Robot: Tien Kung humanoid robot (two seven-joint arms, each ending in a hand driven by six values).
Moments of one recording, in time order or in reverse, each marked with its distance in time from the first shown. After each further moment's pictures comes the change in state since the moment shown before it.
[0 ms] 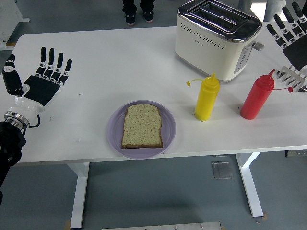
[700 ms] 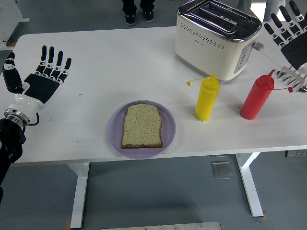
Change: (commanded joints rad) left arm -0.025 0.000 0.009 0.020 0.005 0.016 -0.014; right arm 0.009 0.003 -0.011 0.000 -0.012 0.000 -0.003
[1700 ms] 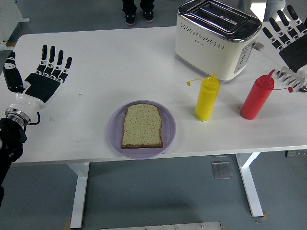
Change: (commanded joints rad) left arm -0.003 -0.005 -0.002 0.002 -0.008 0.001 0.002; right arm -0.010 0.003 -0.004 -0.007 -0.002 -0.003 -0.006
